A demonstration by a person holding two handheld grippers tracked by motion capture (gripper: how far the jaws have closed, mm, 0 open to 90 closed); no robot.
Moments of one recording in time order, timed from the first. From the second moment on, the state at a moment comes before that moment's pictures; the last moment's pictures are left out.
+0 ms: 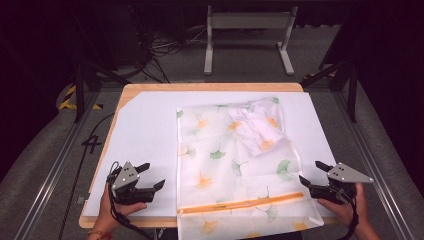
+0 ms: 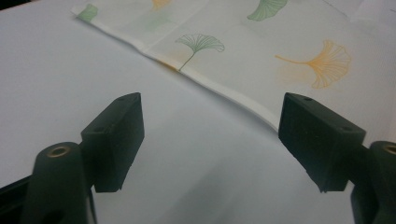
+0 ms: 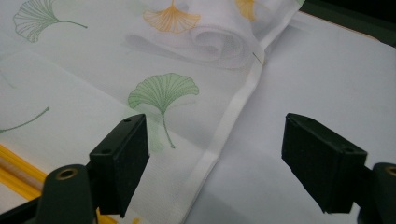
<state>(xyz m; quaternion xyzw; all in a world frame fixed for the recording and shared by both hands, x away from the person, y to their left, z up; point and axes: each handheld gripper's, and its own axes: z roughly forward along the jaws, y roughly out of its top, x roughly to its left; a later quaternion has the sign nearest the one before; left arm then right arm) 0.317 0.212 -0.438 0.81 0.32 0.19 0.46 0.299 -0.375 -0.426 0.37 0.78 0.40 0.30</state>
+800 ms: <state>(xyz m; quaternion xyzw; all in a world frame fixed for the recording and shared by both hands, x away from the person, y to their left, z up) 0.310 0.201 -0.430 0.82 0.27 0.18 0.46 0.289 -0.352 -0.398 0.33 0.79 0.43 0.28</state>
